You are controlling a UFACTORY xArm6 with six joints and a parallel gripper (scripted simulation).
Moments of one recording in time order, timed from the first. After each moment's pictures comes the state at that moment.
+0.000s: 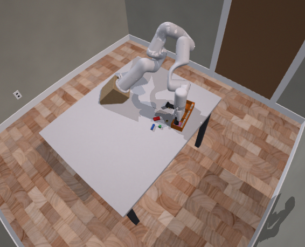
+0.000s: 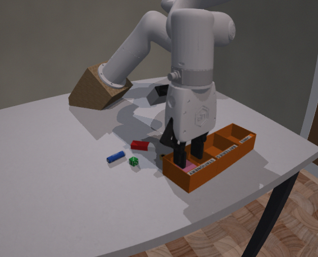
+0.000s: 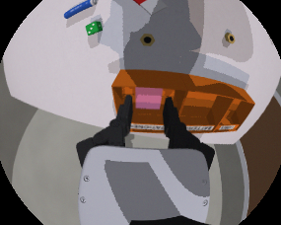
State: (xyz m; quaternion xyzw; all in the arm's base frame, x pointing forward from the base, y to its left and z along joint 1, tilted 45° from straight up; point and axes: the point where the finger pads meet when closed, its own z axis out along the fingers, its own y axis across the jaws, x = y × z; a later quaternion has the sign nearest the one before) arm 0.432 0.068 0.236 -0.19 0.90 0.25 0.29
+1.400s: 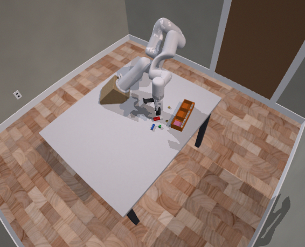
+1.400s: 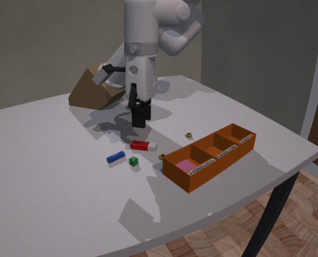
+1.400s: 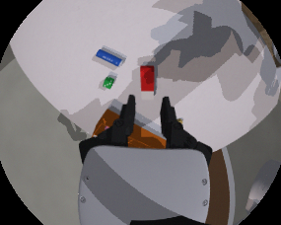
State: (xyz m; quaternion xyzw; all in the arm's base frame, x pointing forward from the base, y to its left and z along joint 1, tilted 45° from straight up) arm 0.310 0.009 0.164 -0.47 0.80 0.14 0.34
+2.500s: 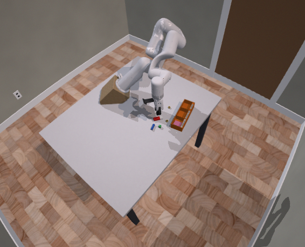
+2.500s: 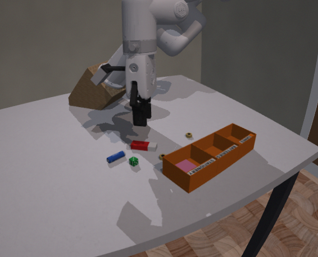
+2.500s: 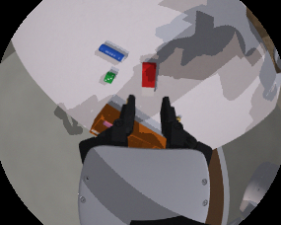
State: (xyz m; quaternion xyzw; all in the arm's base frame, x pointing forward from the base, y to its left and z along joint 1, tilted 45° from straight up) arm 0.309 0.007 0.170 -0.49 0.78 0.13 0.36
